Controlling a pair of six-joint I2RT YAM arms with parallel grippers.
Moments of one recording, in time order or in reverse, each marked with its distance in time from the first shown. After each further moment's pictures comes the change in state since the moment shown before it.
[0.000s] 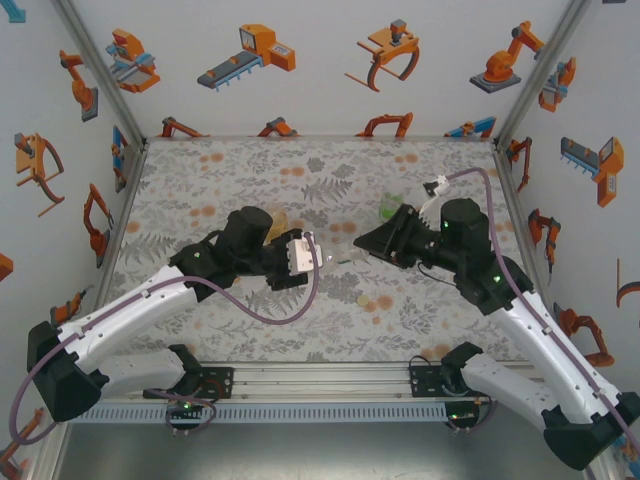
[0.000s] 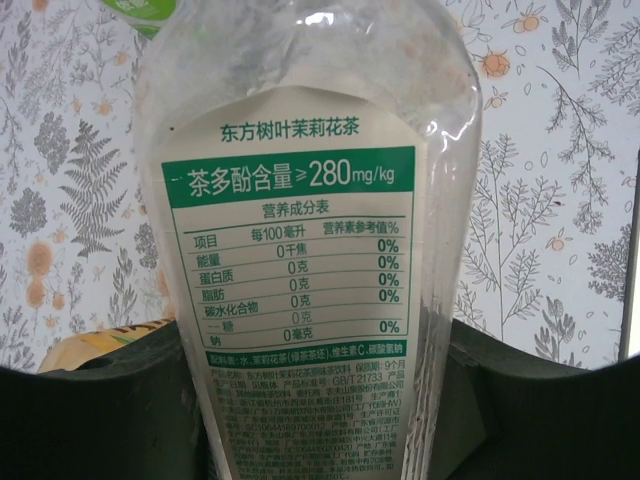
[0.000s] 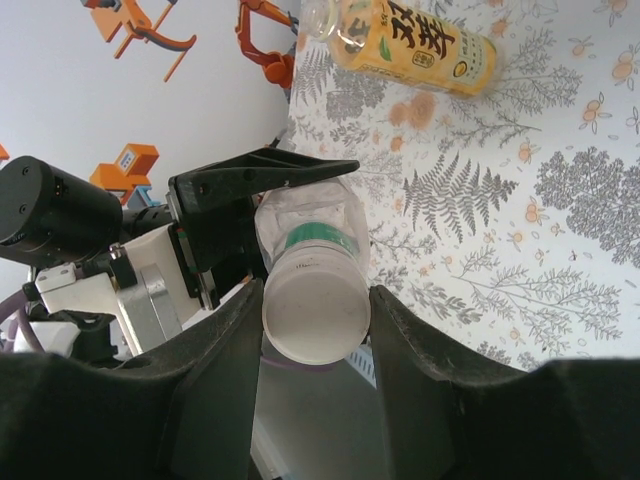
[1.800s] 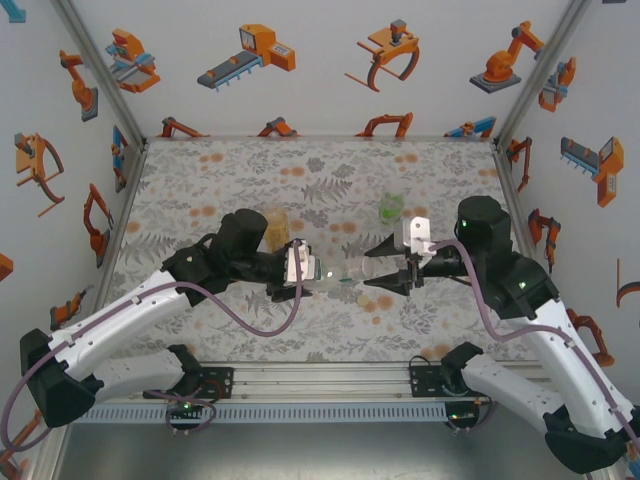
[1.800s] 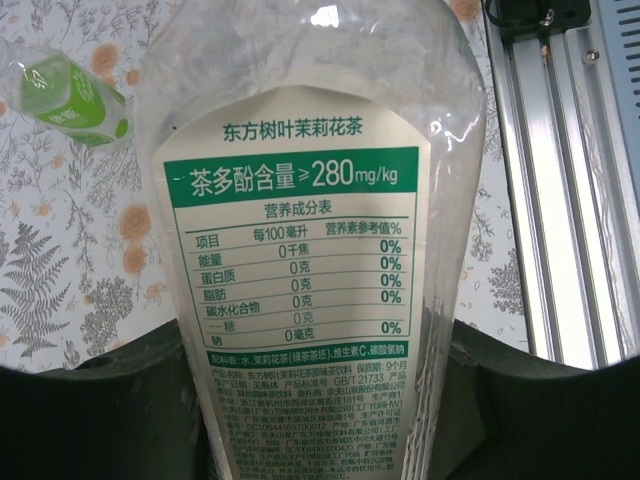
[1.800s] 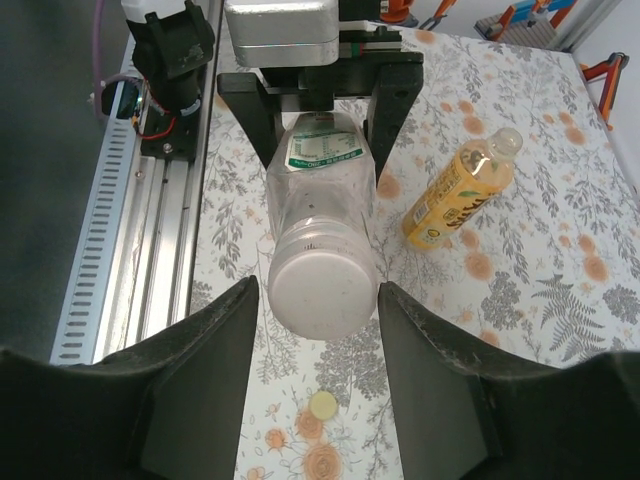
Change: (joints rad) left arm -0.014 -0.047 0.001 -0.029 0.222 0.000; right arm 0.004 -0.024 0.151 -0.188 -0.540 -1.506
